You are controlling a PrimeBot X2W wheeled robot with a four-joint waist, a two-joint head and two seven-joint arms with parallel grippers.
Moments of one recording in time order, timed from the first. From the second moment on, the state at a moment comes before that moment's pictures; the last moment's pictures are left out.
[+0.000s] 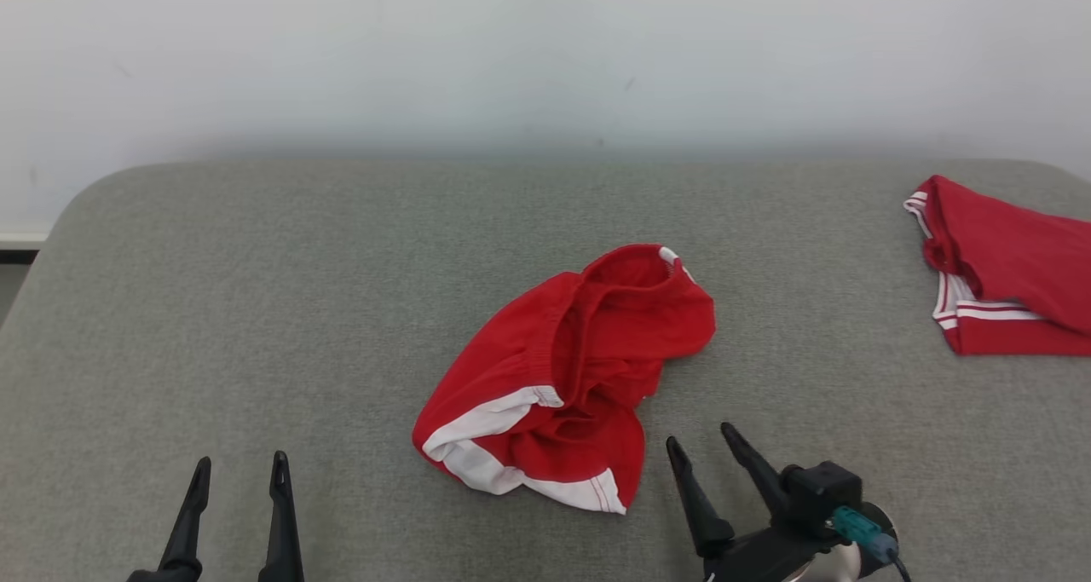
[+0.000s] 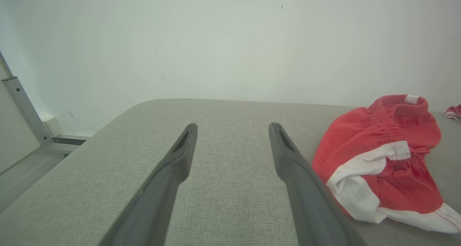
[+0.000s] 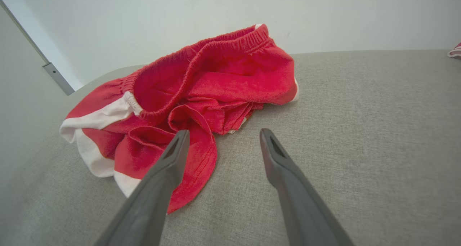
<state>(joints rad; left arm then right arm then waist) 0.05 0.07 0.06 0.08 -0.12 -0.09 -0.26 -0.15 -0.11 0.24 0.43 0.25 0.13 -0.21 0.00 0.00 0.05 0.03</state>
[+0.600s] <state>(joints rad) 0.02 0.05 0.05 0.10 -0.13 -0.10 -0.26 -0.25 -0.12 0.43 0.63 0.35 0.13 -0.20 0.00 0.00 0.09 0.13</state>
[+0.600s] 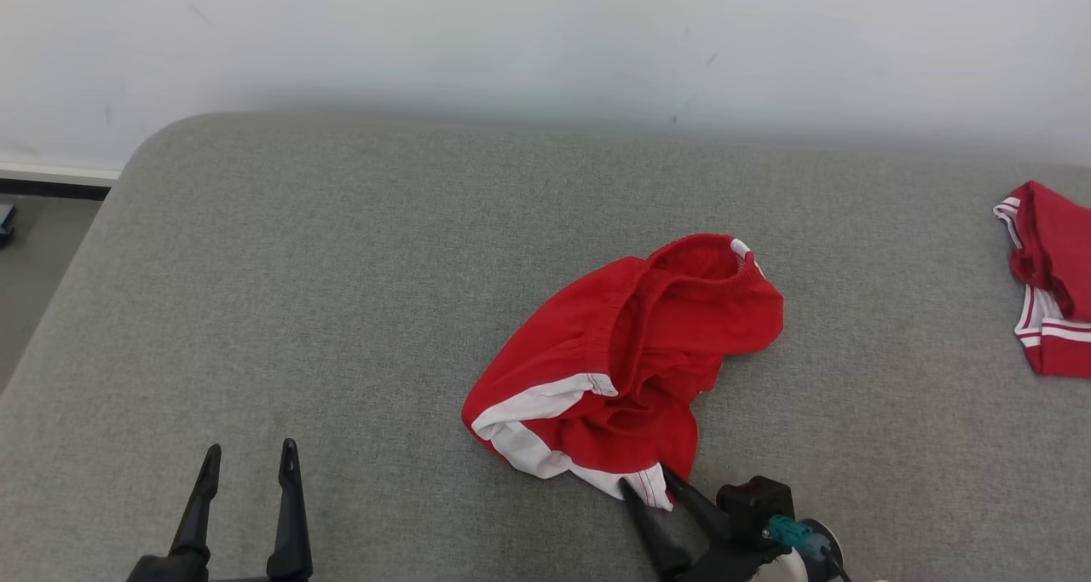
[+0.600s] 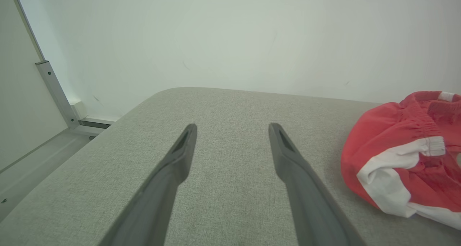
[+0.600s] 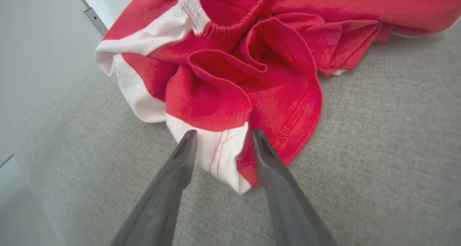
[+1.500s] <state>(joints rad) 0.04 0.05 0.05 0.13 -0.14 -0.09 -0.26 -0.06 -0.22 0.16 0.42 0.29 0.13 -0.26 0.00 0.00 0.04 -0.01</state>
